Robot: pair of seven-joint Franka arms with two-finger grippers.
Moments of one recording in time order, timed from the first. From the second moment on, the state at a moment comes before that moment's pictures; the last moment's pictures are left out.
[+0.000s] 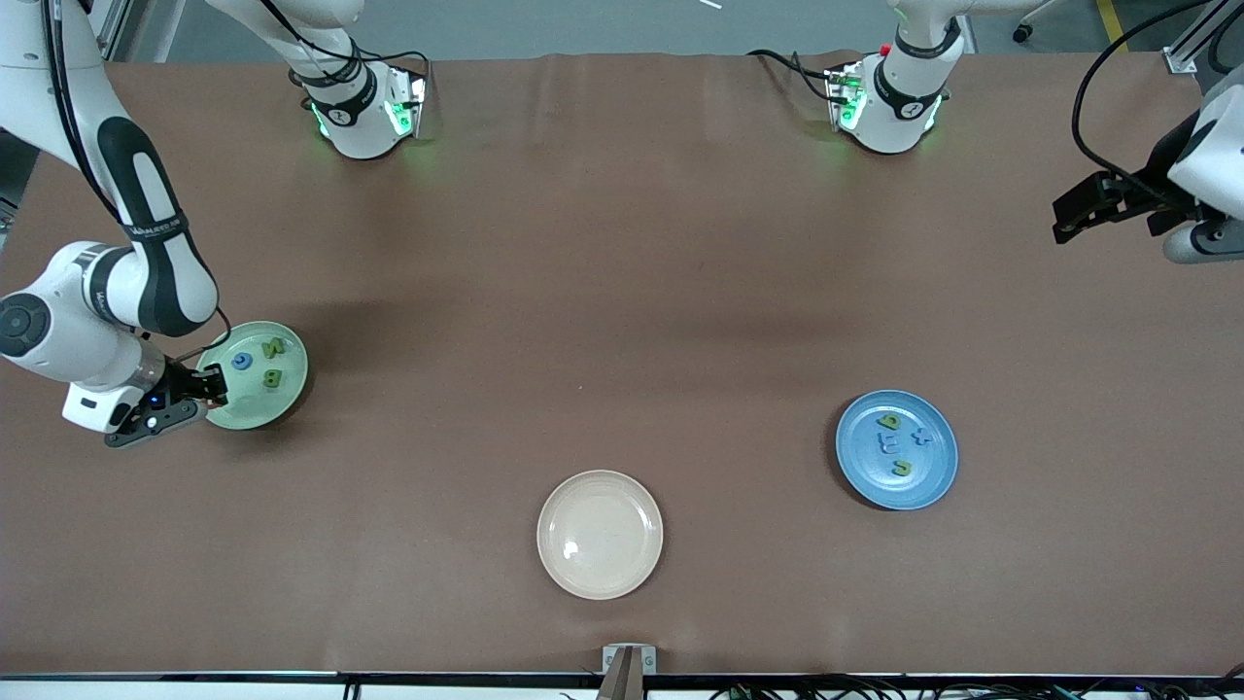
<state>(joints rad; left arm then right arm) -0.01 0.00 -0.09 -1.48 0.04 1.41 -0.14 -0.19 0.47 -0.06 -1.98 -0.05 2.45 -0.65</state>
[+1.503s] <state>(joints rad) 0.01 0.01 -0.08 -1.49 0.02 1.41 -0.14 -0.15 0.50 -0.05 -1.95 -0.05 2.43 -0.65</state>
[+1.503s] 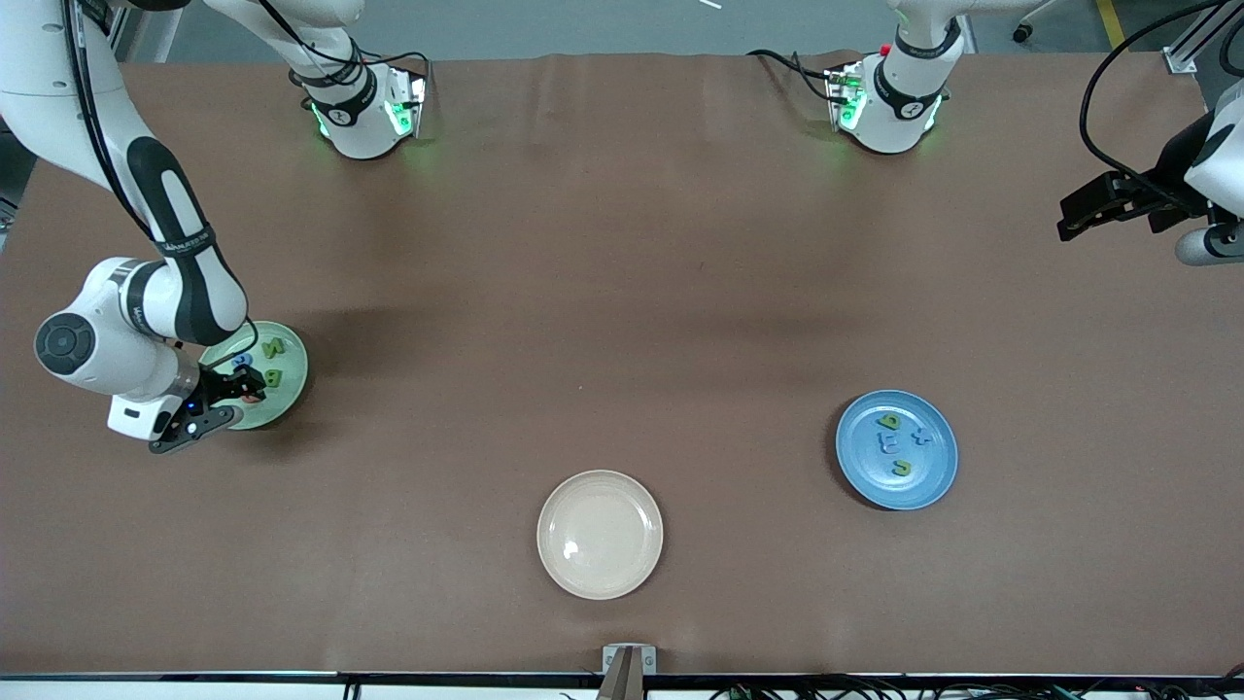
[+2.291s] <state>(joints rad) 0.01 0.02 -0.08 -1.49 0.02 1.45 -0.14 0.02 0.15 -0.04 -1.73 -0.06 1.83 -0.02</state>
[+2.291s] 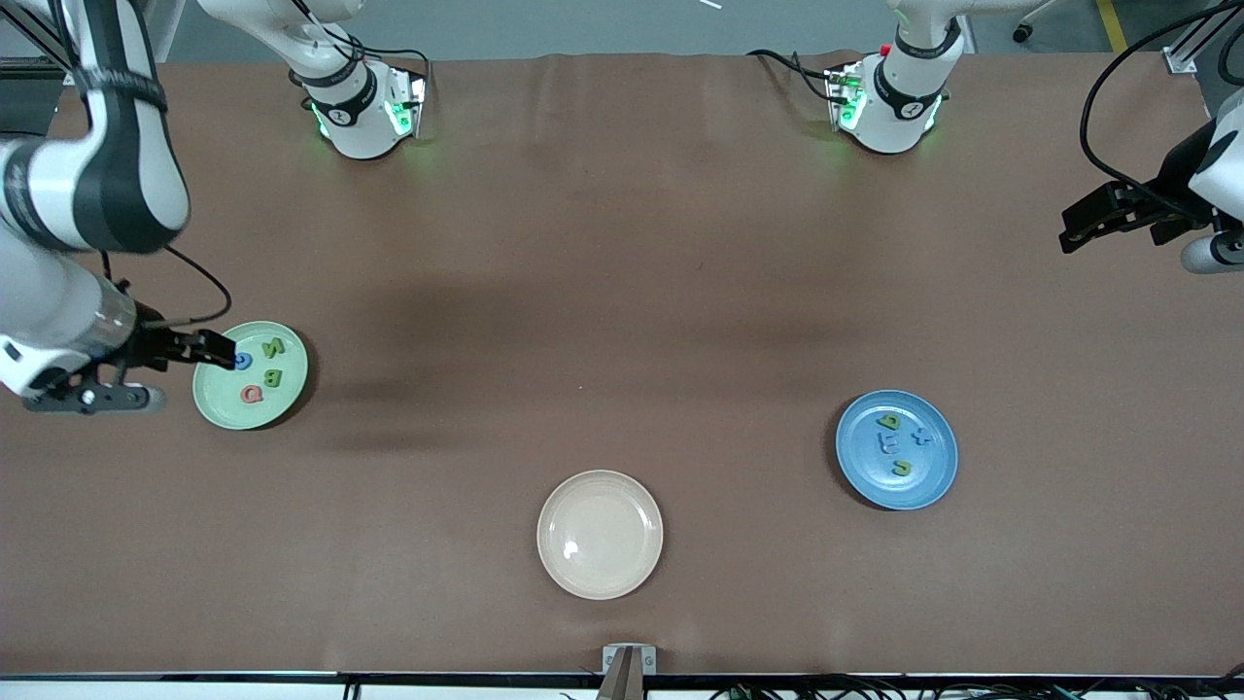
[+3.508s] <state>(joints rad) 0.01 0.02 -0.08 -1.49 0.02 1.48 -0.14 0.03 0.09 -0.05 -1.34 -0.06 1.52 -0.01</state>
